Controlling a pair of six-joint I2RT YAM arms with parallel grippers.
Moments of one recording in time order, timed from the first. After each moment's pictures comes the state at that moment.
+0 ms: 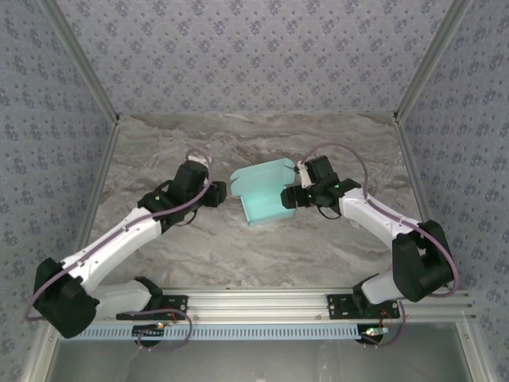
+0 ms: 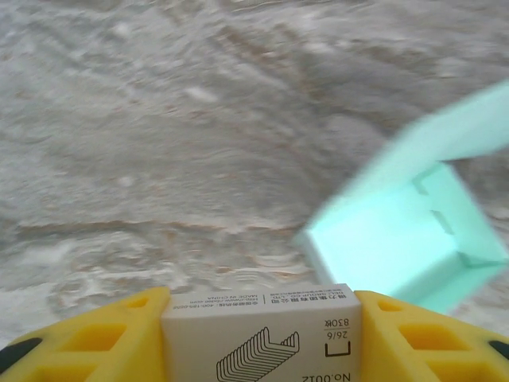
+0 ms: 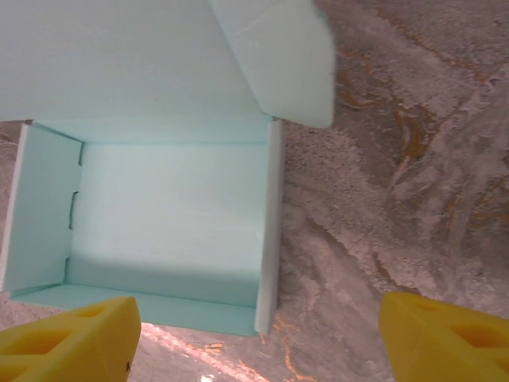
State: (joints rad) left arm -0.68 1.16 0.92 -0.48 -0.18 -0.43; right arm 0.45 1.42 0.91 -0.43 -0.12 0.21
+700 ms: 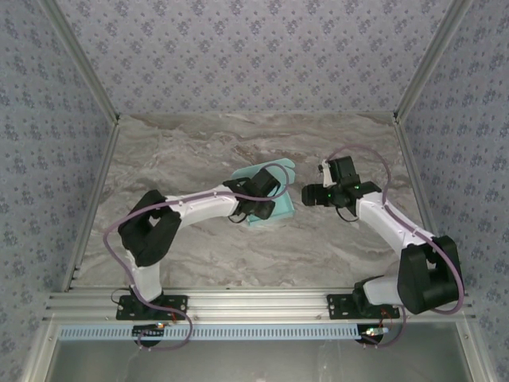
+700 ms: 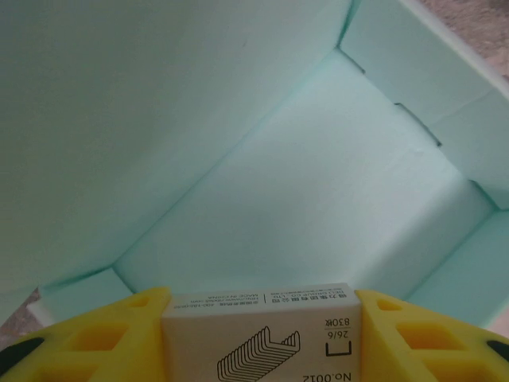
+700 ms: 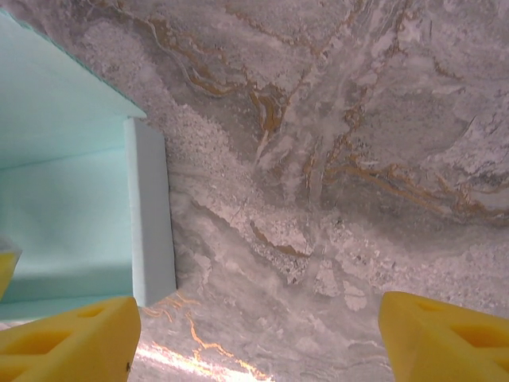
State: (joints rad) left arm -0.90 1.87 1.27 -0.48 -0.21 -0.32; right arm 0.29 1.33 0.85 -0.49 -0.11 0.21
